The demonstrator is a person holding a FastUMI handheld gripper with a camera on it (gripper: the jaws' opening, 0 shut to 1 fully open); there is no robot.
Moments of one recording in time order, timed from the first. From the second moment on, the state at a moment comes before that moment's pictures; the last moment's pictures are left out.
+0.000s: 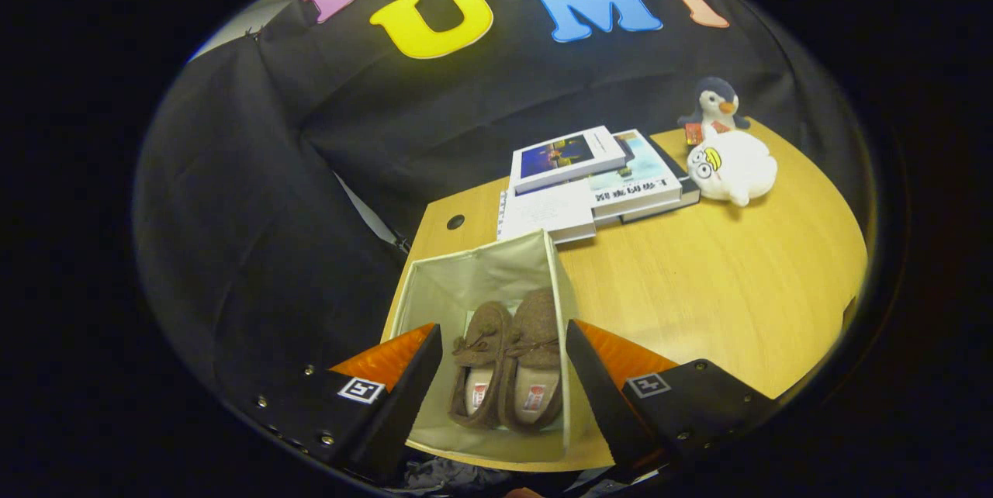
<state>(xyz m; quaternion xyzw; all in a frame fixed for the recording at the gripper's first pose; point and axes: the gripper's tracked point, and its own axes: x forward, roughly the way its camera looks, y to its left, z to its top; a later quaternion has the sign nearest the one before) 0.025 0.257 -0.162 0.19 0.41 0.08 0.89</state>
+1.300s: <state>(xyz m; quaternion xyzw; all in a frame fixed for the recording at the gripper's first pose) -0.011 -0.011 -0.039 0.04 0.19 -0.01 0.98</state>
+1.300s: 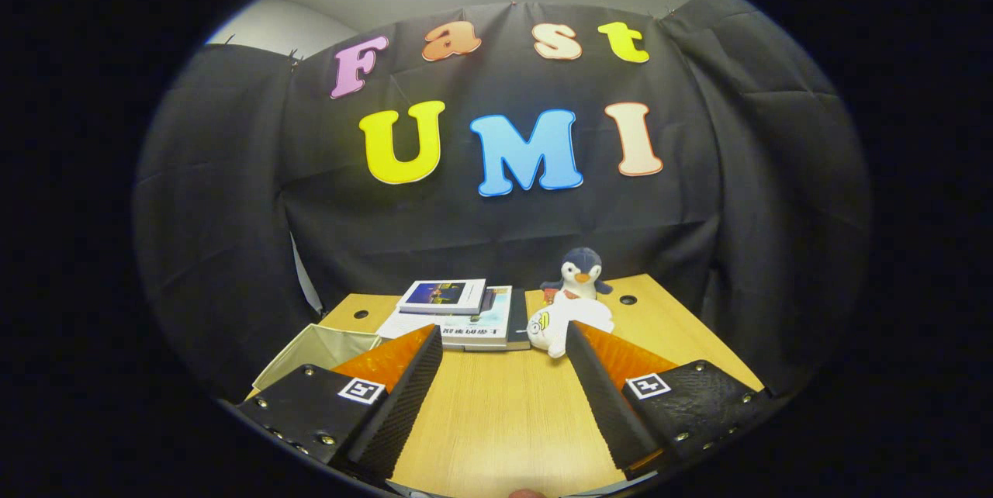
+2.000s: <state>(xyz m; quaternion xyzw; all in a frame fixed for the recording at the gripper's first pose) -0.033 -0.053 0.004 0.04 0.10 -0.03 0.99</state>
